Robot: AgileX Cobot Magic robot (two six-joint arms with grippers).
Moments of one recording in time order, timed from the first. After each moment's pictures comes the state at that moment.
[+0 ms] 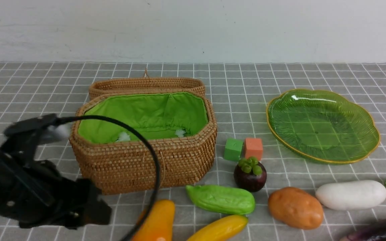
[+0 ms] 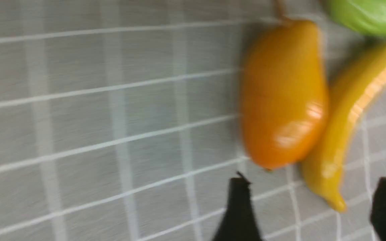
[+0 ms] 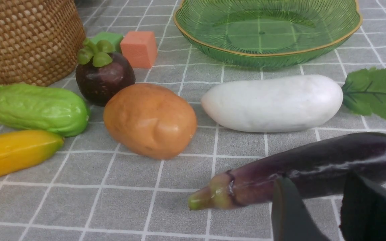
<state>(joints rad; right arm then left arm) -0.05 -0.01 0.01 0.43 0.43 -0.36 -0.28 1.20 -0.80 -0.44 0.84 0.10</state>
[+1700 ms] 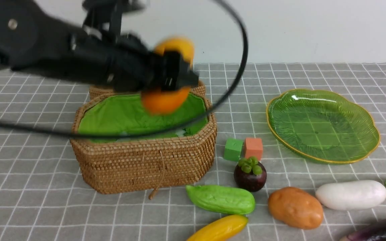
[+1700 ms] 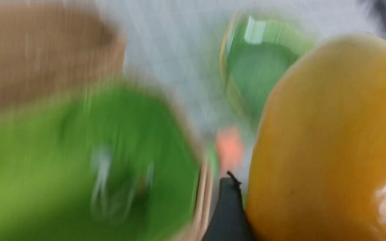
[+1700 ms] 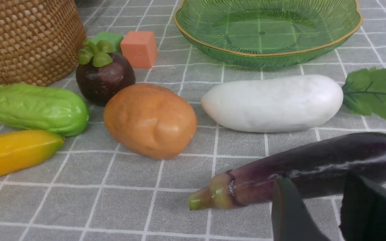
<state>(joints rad) -0.05 -0.01 0.01 0.43 0.43 -0.36 -0.46 1.48 -1.34 -0.49 0.38 0.12</state>
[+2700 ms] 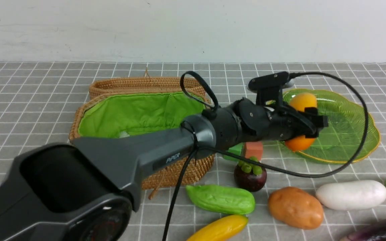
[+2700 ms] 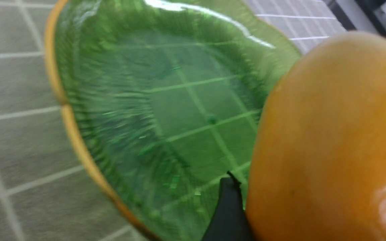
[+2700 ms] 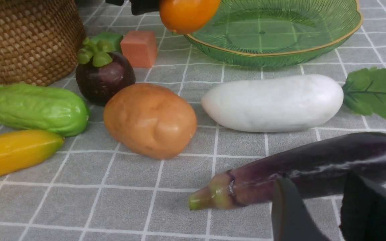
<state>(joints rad) -0.05 -0.01 0.01 0.43 0.43 -0.36 -0.76 2.39 -1.95 -0.93 0.09 0.33</state>
